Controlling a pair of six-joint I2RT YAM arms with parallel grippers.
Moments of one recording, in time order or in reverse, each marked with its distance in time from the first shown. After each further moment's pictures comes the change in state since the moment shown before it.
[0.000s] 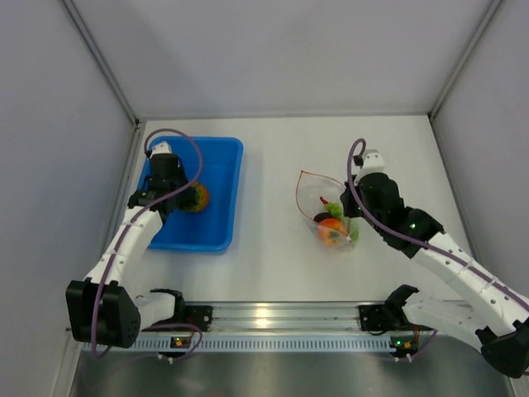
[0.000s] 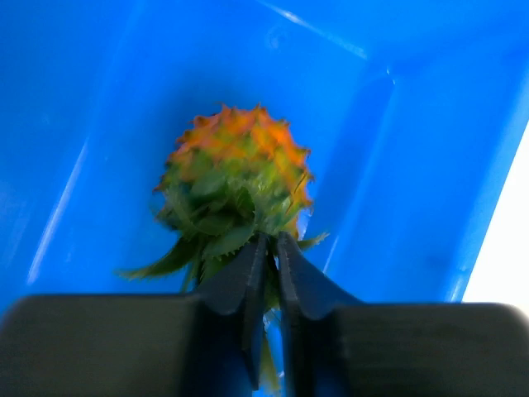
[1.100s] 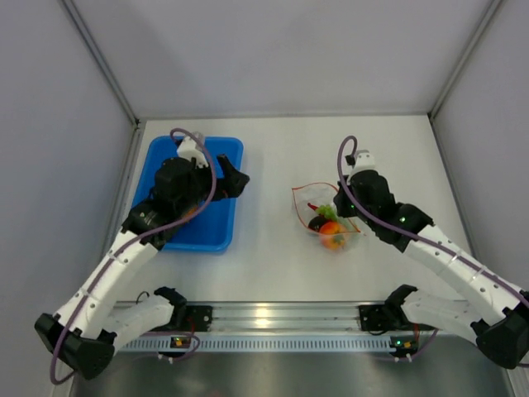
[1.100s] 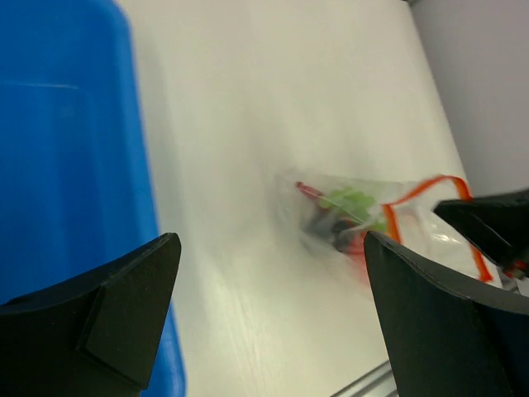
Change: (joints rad) left arm -0.287 -0.222 0.086 0.050 0.213 -0.076; right arm -0.002 0.050 0.002 0.014 -0.076 0.034
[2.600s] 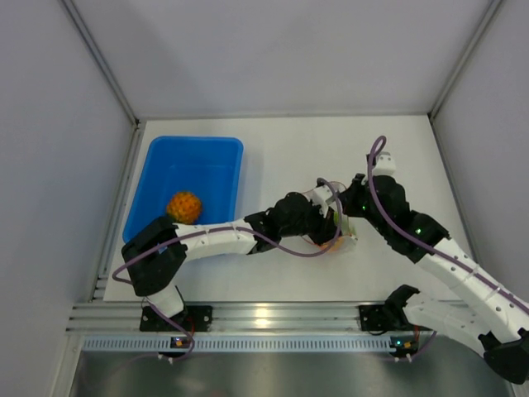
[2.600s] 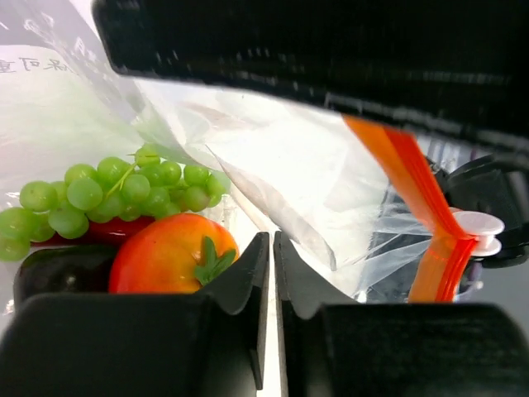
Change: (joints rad) left arm -0.641 0.712 0.010 0.737 0.190 0.165; right arm 0.000 -0.120 -0.024 0.017 0.047 0.159
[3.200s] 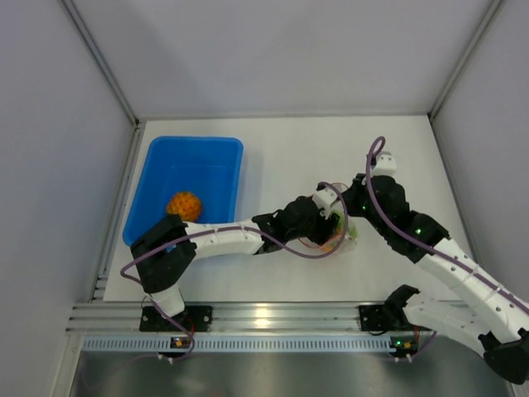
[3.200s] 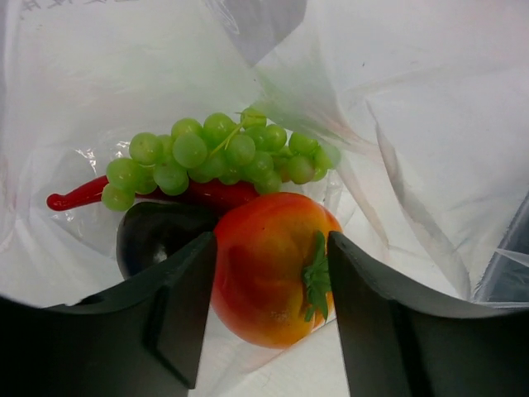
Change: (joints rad) left arm -0.024 0.055 0.025 -0.113 -0.260 0.109; right arm 0.000 0.000 0.000 -0.002 0.032 -0.027
